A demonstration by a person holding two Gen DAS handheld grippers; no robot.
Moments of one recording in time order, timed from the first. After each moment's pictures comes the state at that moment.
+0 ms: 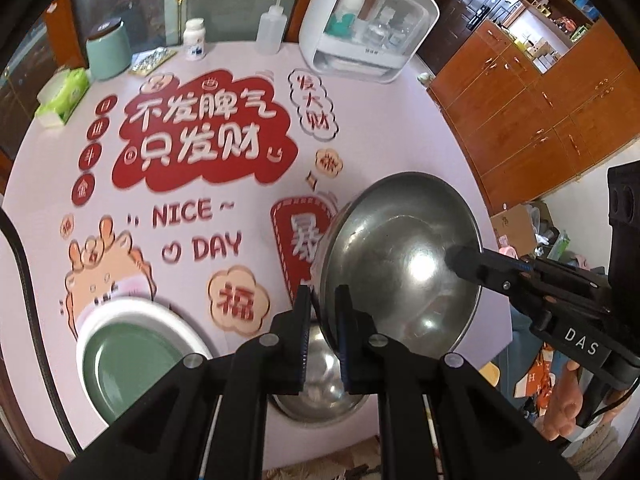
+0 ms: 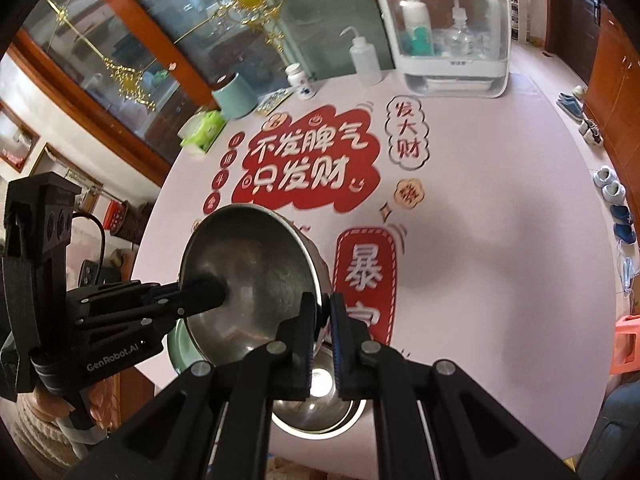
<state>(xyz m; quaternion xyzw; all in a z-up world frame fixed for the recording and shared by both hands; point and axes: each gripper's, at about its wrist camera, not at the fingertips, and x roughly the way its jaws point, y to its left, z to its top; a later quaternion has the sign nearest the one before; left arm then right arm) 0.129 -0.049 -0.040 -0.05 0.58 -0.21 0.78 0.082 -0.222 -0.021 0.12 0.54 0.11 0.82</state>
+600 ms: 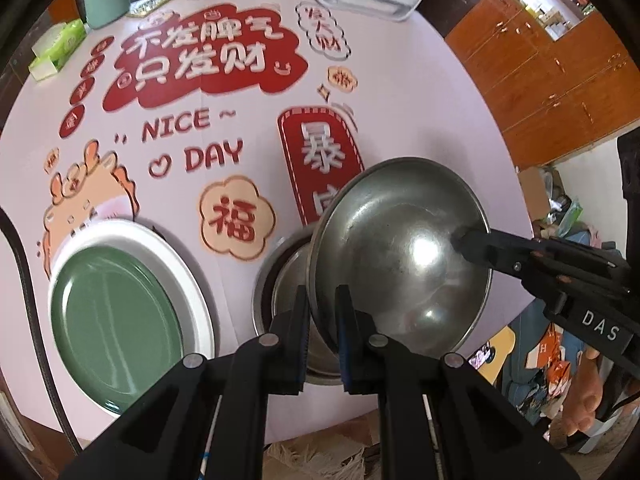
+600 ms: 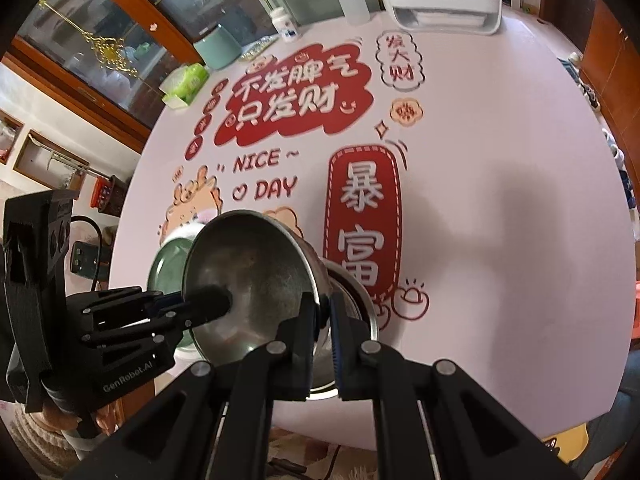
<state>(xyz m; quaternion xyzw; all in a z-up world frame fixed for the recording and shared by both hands) 0.079 -0.053 -0.120 -0.03 0.64 -0.20 0.74 0.044 -0.207 -0.091 0.13 0.60 0.09 0.79</state>
